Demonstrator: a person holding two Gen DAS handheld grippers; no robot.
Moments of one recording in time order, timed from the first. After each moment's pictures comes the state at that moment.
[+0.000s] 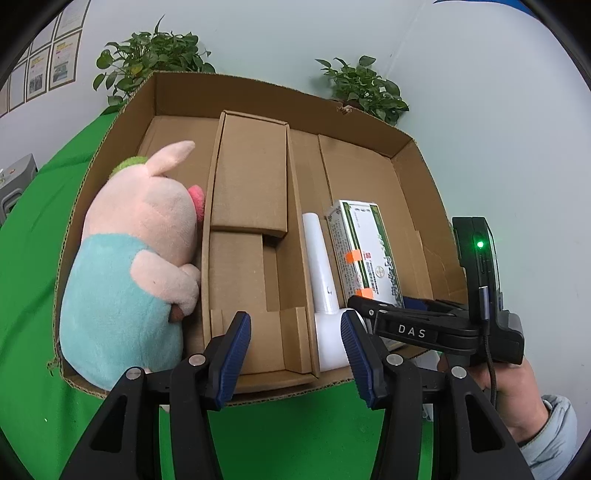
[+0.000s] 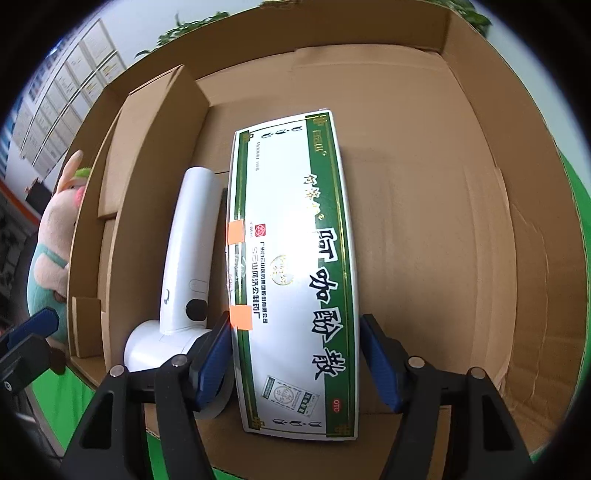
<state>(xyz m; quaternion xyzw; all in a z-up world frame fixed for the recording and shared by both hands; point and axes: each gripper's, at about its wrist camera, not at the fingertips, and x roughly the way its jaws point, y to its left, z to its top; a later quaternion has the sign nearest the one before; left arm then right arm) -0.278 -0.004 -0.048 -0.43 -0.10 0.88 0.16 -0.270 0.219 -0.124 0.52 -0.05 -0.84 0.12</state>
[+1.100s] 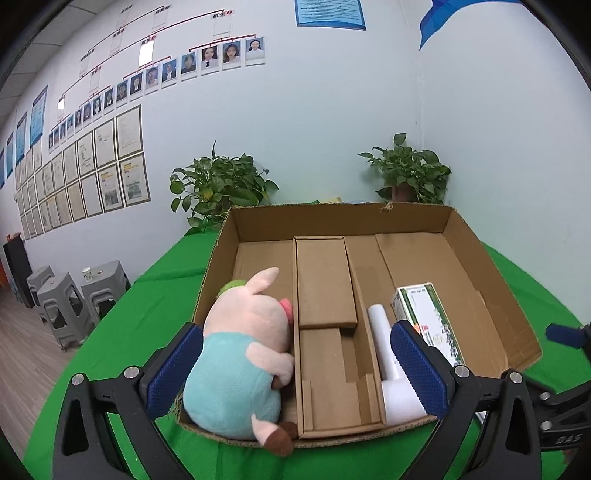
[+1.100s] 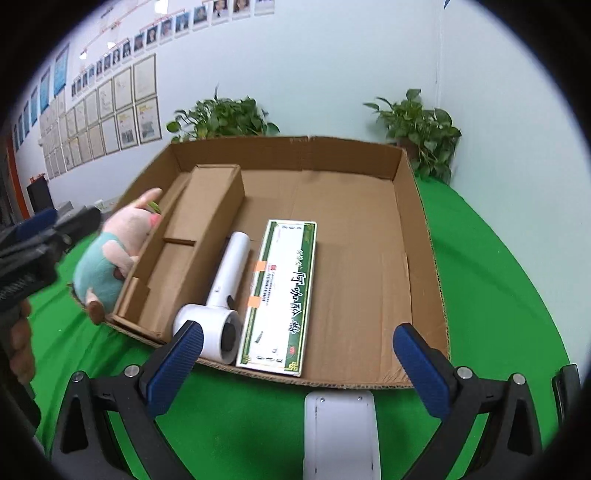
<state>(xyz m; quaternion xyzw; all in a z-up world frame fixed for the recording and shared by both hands) -0.210 0.009 0.005 -0.22 0.03 0.97 -0.01 -0.160 0.239 -0.012 0.32 0.04 -0.94 0.10</state>
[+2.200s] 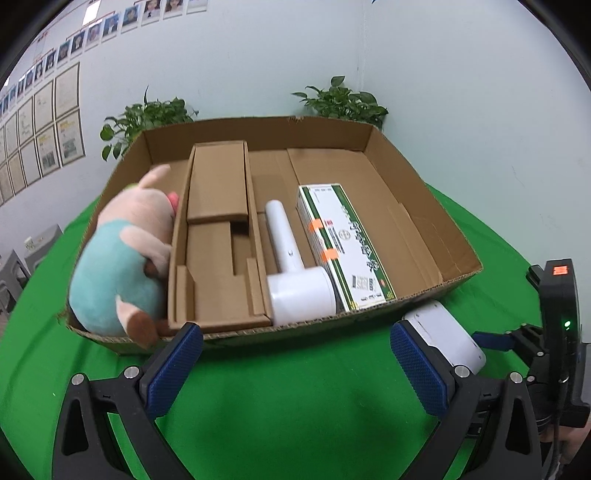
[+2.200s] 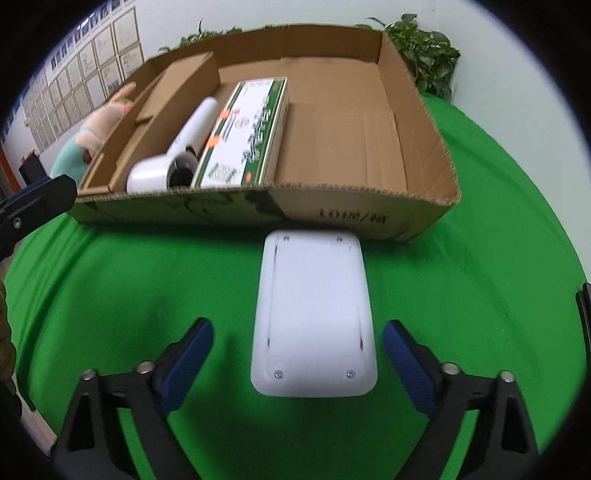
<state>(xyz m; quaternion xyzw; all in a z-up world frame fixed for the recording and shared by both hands) -0.188 0.073 -0.076 -0.33 0.01 0.94 0.12 -0.163 0.288 -0.111 0.46 0.04 -0.88 0.09</state>
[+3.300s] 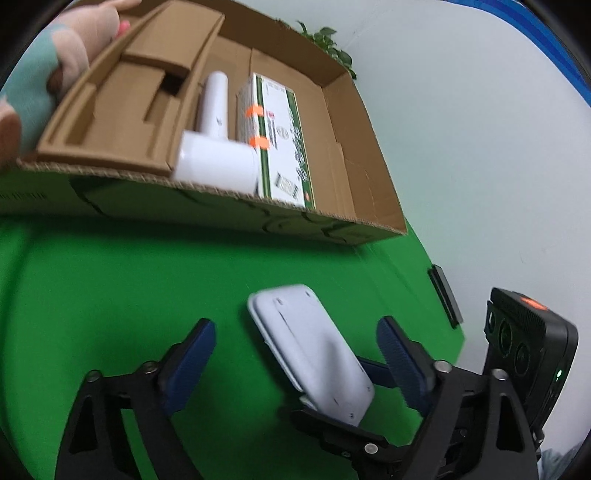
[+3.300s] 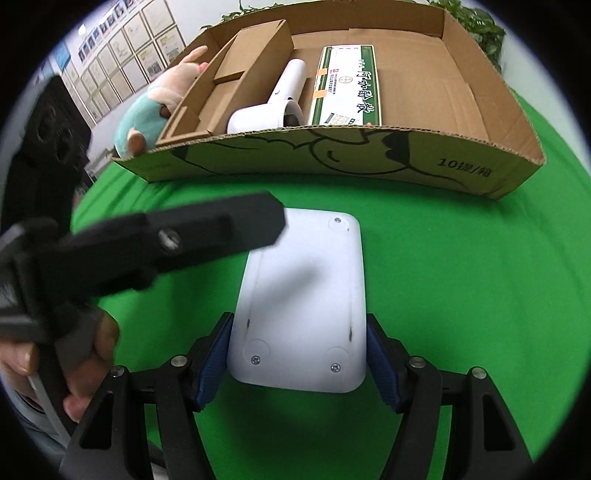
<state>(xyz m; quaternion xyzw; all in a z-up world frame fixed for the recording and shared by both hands) -0.205 0.074 -0.149 -0.46 -0.20 0.81 0.30 -0.133 0.247 -0.101 0.50 -0.02 -0.84 0.19</state>
